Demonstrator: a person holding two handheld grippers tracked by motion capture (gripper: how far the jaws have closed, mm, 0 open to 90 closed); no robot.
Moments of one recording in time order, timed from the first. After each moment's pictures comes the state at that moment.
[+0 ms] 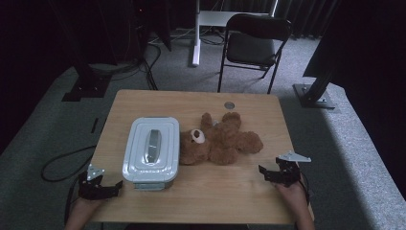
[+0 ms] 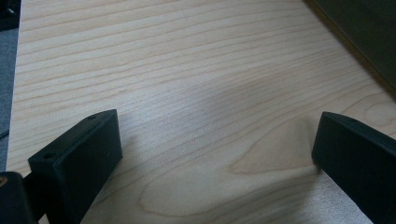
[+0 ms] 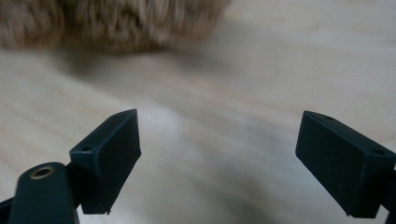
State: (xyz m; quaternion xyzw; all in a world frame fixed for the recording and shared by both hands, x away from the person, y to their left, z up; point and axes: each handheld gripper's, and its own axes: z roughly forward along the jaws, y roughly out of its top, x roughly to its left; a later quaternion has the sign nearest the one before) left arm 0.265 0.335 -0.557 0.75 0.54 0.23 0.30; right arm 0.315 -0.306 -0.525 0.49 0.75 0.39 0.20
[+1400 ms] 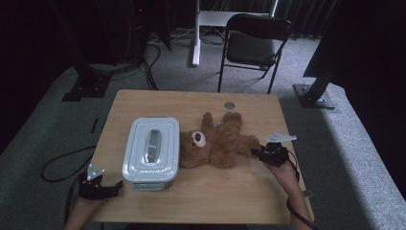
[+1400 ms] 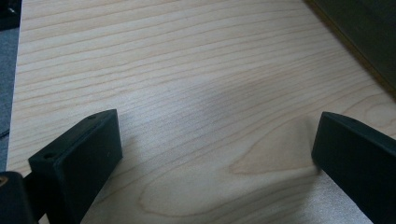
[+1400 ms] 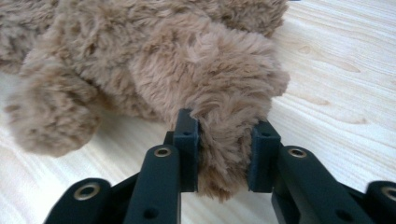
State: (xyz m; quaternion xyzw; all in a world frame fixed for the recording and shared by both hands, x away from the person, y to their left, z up) left arm 0.265 0.334 -0.557 0.75 0.54 0.23 0.30; right arm 0.366 -0.274 -0.495 0.41 0.80 0.40 0.17
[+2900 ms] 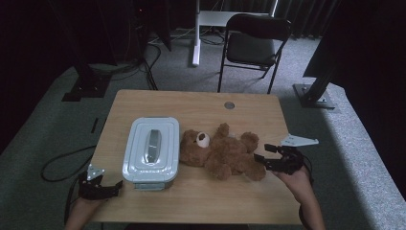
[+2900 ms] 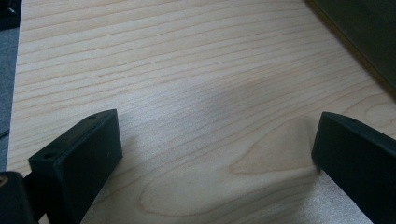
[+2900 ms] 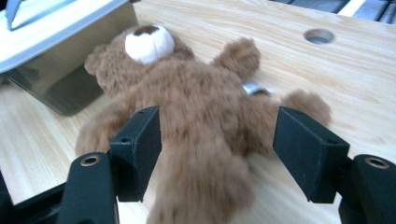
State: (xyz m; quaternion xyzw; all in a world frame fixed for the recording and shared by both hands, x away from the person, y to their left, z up) left arm 0.265 0.334 -0.557 0.75 0.54 0.23 0.30; right arm 0.318 -0.281 -0.433 0.39 0.79 0.47 0.13
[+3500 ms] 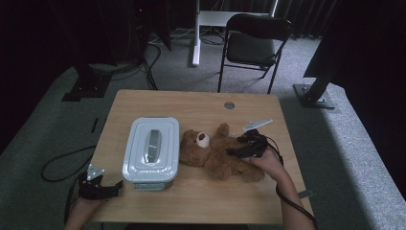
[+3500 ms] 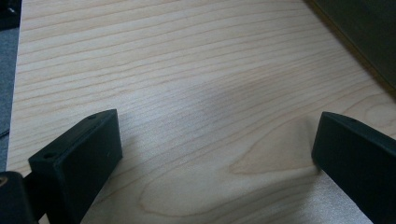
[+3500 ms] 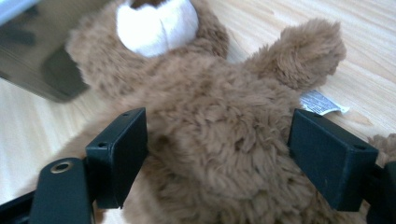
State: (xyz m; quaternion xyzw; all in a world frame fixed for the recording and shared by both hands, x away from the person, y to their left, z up) left arm 0.265 0.335 -0.557 0.75 0.54 0.23 0.30; right arm 0.396 -0.207 -0.462 0.34 0.85 0.40 0.05
